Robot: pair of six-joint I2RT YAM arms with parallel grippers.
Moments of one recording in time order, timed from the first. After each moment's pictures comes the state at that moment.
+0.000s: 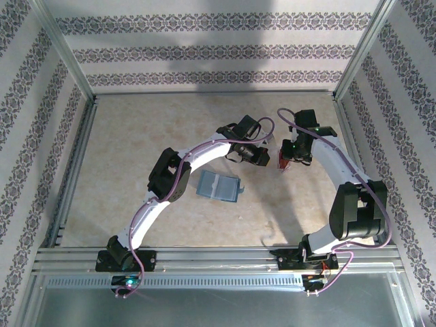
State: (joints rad) left arm -0.73 2.50 2.15 -0.61 0.63 -0.29; right arm 0.06 1.52 1.17 -0.85 -0.09 0.24
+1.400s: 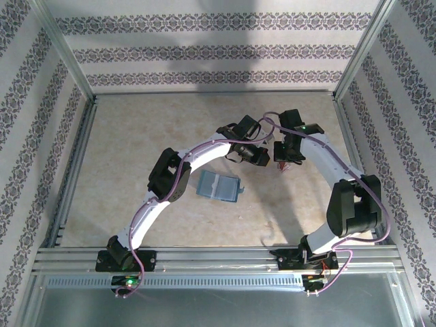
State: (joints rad) left arm -0.73 2.50 2.15 -0.61 0.63 -0.27; right arm 0.19 1.57 1.22 -0.91 0.09 0.26
